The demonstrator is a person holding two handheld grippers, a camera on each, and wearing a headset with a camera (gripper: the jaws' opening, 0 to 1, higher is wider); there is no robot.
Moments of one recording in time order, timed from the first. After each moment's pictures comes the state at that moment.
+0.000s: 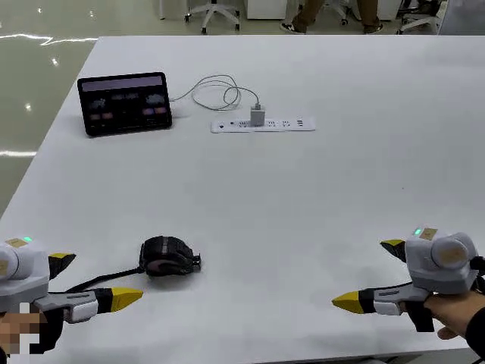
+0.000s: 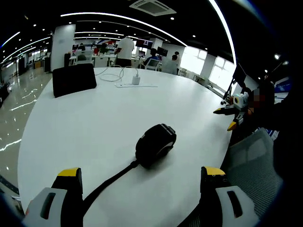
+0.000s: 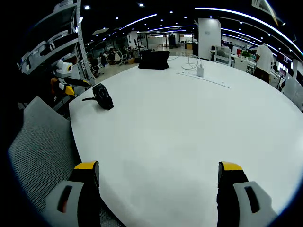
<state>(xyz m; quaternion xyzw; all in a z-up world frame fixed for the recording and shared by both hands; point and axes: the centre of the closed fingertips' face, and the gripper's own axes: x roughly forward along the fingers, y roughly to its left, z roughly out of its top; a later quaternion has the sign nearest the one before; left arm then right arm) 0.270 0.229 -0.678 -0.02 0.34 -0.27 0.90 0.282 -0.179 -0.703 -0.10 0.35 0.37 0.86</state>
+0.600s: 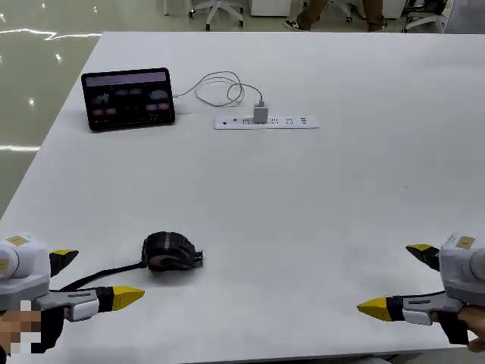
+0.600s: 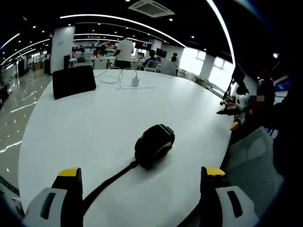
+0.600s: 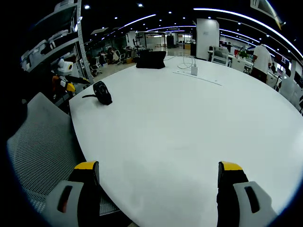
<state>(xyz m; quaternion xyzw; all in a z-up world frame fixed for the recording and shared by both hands) 0.268 0.229 -0.676 -0.02 0.33 -0.27 0.90 0.267 -0.211 -0.700 -0.10 0.35 0.36 0.86</state>
